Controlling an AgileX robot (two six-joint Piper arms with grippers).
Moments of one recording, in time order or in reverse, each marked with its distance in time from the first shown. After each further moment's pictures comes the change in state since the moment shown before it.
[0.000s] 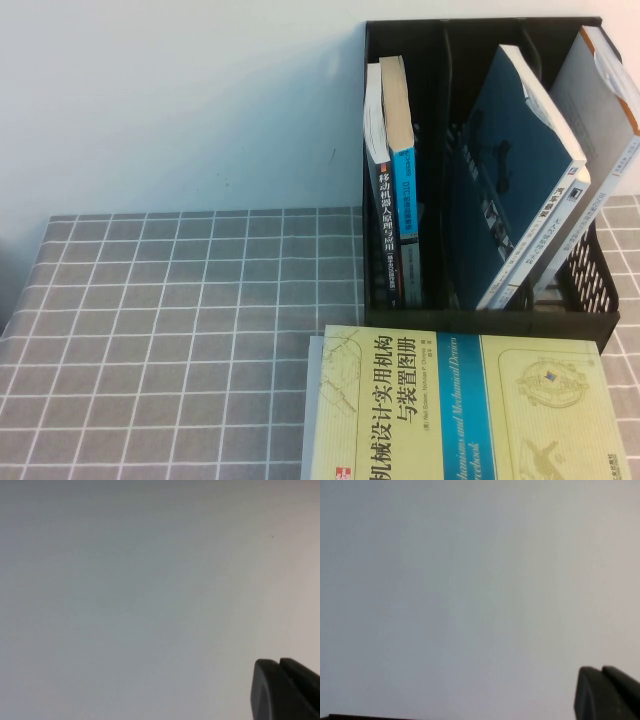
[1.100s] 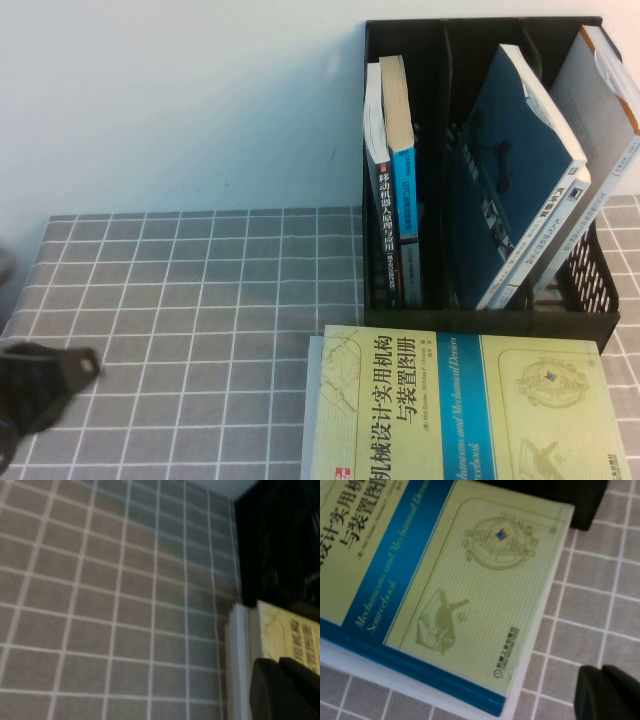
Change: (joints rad) right arm 0.000 0.903 -0.736 0.339 1.505 -0.314; left arm 0.000 0.798 -0.611 -0.529 1.447 0.103
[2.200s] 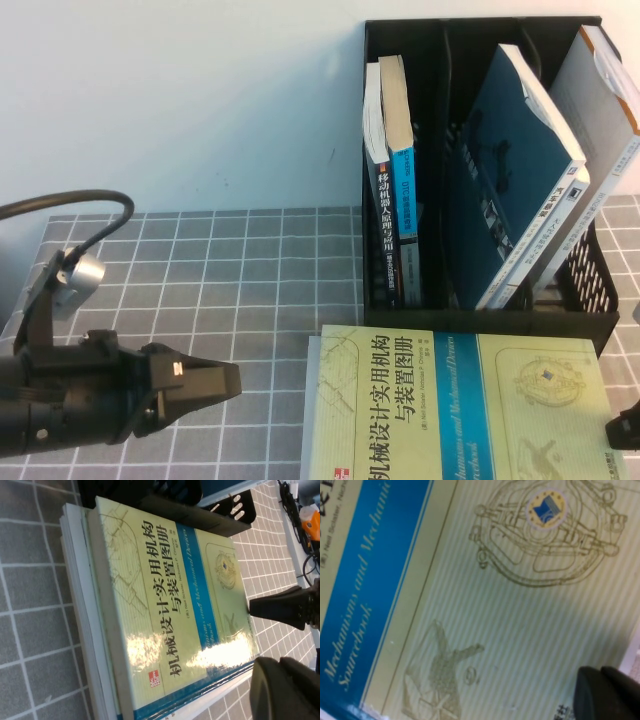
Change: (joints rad) right arm 0.000 0.547 0.095 0.432 -0.269 -0.426; left arm 0.000 0.350 -0.005 -0.718 0.352 0.711
